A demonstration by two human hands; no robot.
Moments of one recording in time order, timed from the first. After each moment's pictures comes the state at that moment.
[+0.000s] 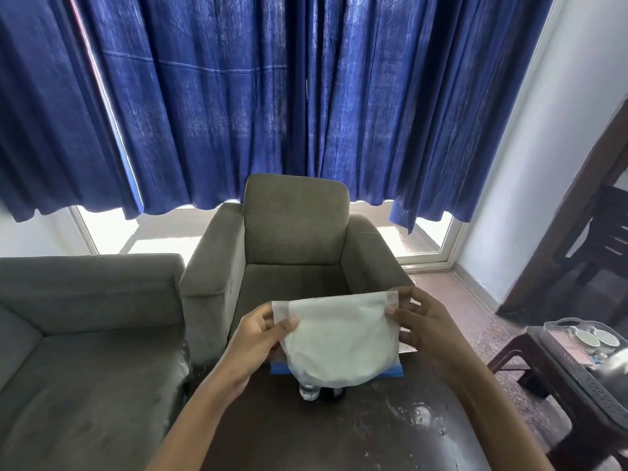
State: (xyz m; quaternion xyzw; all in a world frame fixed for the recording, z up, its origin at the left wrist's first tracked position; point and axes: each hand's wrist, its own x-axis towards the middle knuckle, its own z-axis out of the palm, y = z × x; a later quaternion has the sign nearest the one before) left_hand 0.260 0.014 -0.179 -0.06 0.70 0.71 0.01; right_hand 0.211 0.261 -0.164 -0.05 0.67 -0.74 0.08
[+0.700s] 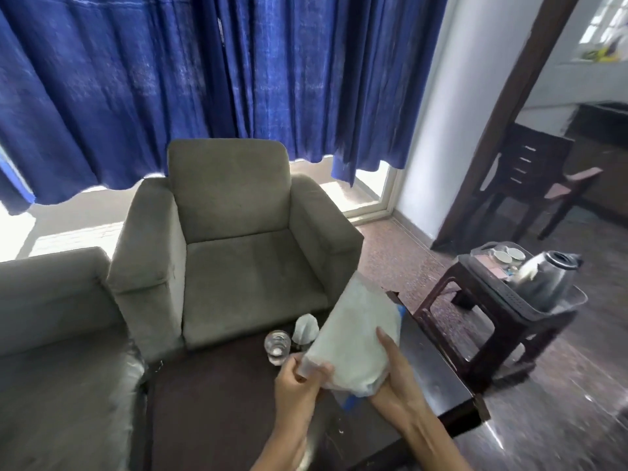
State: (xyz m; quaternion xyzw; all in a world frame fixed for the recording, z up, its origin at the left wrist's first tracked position) left_hand 0.280 0.100 -0.286 -0.14 0.63 0.76 0.06; right_hand 0.275 0.240 -0.264 0.18 0.29 -0.94 0.09
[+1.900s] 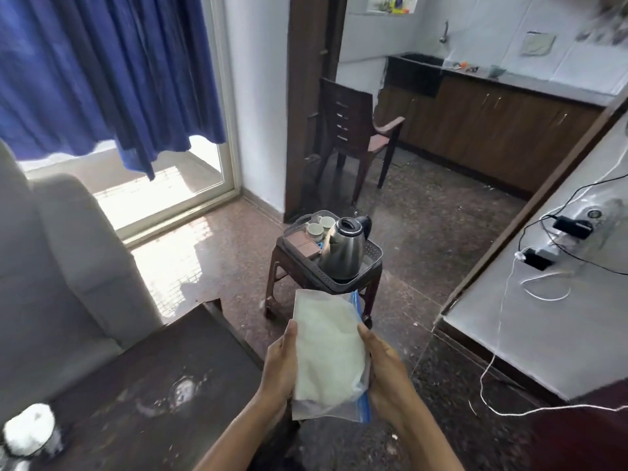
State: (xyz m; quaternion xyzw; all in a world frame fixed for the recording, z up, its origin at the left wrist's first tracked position) left_hand 0.222 0.595 -0.300 -0.02 0.65 0.71 0.28; right_hand 0.301 0.719 -0.295 0.35 0.44 -0.82 -0.10
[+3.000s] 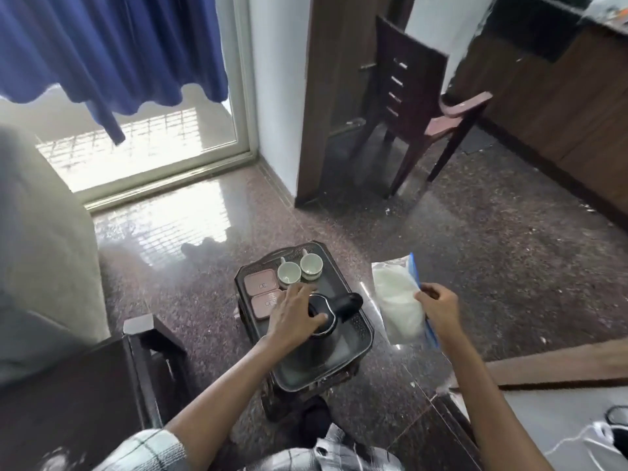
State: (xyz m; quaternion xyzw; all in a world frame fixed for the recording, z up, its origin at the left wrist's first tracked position) left_hand -0.096 0.948 -0.371 0.14 0.92 0.31 0.21; right_hand -0.036 1.211 -0.375 0.39 0.75 -0.53 -0.10
